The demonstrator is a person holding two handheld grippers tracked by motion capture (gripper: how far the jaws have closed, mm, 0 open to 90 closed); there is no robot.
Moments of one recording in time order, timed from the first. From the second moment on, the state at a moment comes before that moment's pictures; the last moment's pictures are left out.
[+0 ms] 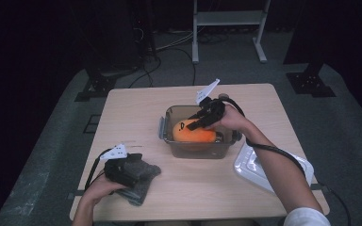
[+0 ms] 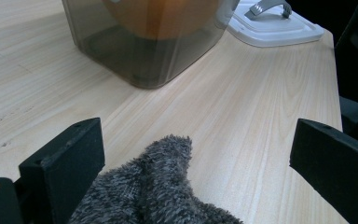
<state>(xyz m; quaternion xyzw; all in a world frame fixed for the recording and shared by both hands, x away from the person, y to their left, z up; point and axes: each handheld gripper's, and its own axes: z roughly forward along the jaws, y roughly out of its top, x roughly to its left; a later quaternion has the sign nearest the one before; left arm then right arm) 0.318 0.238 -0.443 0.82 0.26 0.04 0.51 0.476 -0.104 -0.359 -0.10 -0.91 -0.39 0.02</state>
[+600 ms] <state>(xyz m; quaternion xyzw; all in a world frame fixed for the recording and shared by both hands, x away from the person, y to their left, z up) 0.318 0.238 -0.442 0.82 0.26 0.04 0.50 0.474 -0.102 -0.360 -0.10 -0.92 -0.38 0.02</state>
